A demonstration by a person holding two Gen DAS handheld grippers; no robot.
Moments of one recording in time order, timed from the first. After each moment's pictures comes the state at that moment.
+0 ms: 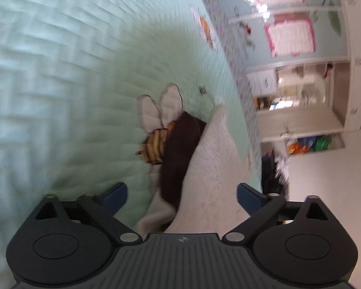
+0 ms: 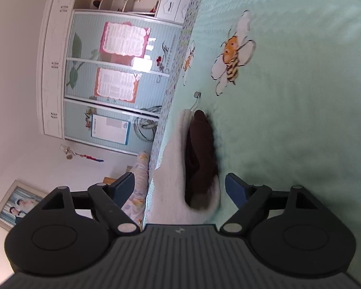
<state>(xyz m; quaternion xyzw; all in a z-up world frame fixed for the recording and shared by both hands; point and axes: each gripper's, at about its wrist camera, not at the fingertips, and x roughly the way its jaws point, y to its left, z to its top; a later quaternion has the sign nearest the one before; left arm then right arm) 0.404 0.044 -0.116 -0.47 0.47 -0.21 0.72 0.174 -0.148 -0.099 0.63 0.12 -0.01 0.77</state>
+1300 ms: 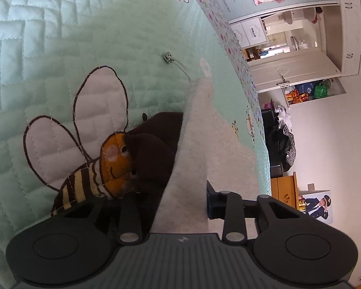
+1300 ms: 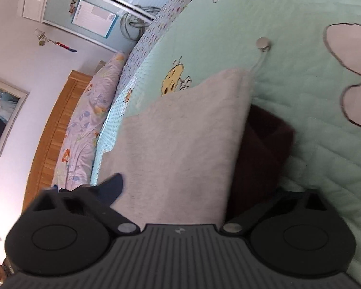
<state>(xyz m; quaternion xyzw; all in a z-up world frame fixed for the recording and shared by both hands) 0.484 -0.027 -0.134 -0.39 0.50 -0.30 0.71 0.359 -0.131 -0.062 0.46 0.36 0.08 0.80</state>
